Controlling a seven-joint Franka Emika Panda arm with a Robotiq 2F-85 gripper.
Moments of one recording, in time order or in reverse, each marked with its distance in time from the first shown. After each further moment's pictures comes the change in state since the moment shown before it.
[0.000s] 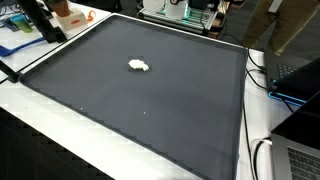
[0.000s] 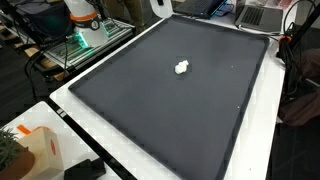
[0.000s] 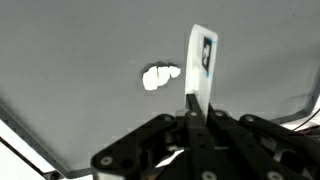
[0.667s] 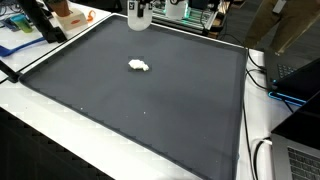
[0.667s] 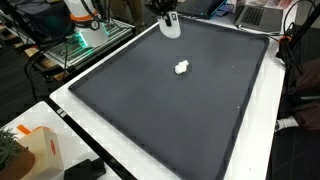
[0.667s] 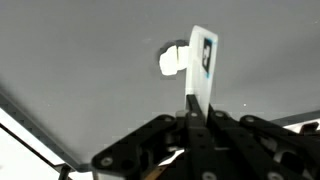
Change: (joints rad) arm 0.163 -0.055 -0.279 0.081 -0.109 -0.095 0.017
